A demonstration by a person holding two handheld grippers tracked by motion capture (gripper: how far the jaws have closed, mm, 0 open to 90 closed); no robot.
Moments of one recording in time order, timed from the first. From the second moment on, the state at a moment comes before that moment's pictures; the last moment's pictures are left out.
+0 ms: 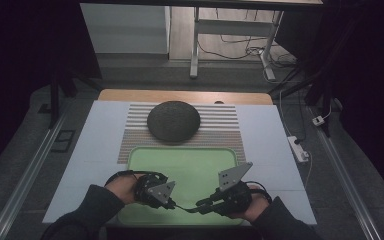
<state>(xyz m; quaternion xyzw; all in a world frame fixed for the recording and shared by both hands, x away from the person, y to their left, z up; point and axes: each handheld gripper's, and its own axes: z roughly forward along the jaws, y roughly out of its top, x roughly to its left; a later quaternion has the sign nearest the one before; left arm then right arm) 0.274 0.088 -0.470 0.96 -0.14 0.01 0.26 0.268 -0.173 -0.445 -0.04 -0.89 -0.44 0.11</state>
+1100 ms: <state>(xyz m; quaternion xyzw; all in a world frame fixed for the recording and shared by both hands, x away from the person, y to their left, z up) 0.286 0.104 -0.467 0.96 0.08 0.00 0.25 0.274 -0.198 -0.444 -0.19 -0.88 -0.44 -0.03</state>
